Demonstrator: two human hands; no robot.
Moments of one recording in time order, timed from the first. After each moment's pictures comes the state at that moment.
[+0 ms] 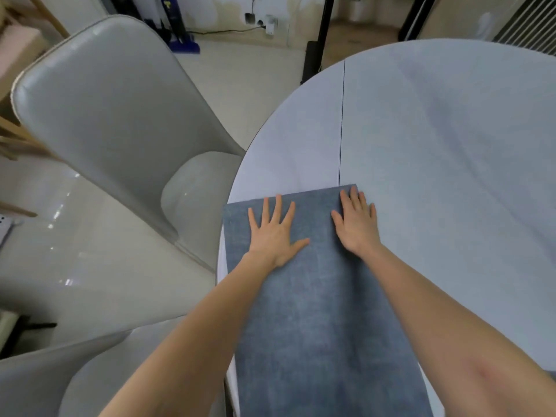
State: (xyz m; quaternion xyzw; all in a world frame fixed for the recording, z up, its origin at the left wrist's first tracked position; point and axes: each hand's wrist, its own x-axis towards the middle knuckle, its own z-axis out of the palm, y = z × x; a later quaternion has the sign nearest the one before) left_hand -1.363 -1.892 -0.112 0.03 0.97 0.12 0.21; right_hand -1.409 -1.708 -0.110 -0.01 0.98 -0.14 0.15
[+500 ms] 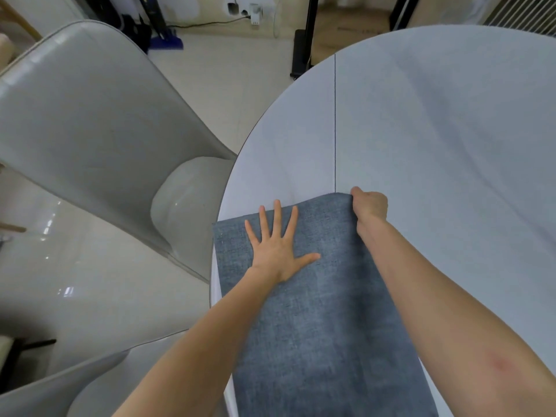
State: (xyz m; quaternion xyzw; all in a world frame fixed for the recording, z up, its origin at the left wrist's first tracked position) left_hand -1.380 -1.880 -0.125 0.03 0.97 0.12 0.23; right_hand -1.473 -1.712 -0.094 0.39 0.75 -0.53 0.09
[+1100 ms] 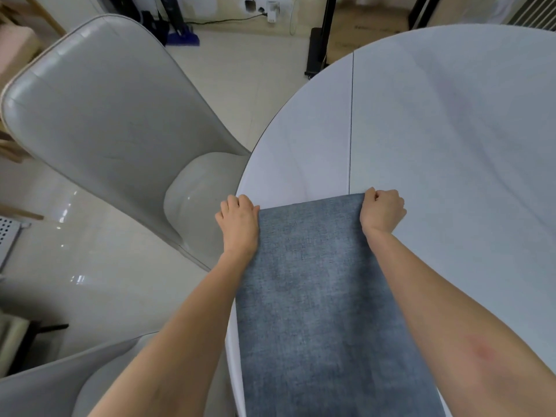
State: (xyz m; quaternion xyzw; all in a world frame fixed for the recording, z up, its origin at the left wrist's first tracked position) left_hand -1.402 -1.951 -0.131 -0.18 0.97 0.18 0.00; right_hand -1.465 -1.712 -0.124 0.27 0.92 -0.28 -0.03
